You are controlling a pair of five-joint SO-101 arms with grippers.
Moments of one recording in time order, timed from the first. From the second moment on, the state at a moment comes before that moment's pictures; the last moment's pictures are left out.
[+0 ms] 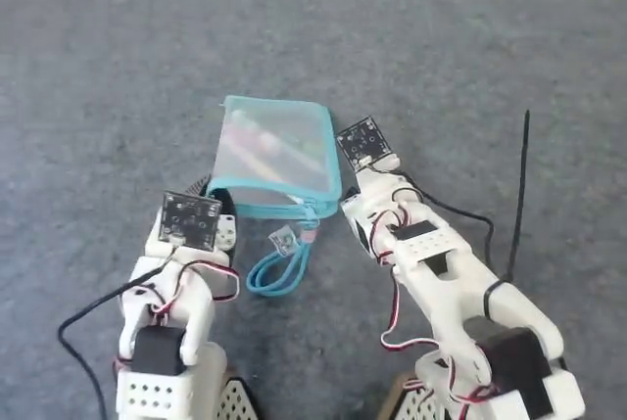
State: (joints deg) left arm -1.1 -102.1 90.0 48.7 -5.1; right arm -23.6 -13.3 62.5 7.2 10.1
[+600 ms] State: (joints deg) left arm -3.6 -102.1 90.0 48.7 -5.2; right arm -30.6 -45.6 57.9 40.8 26.5
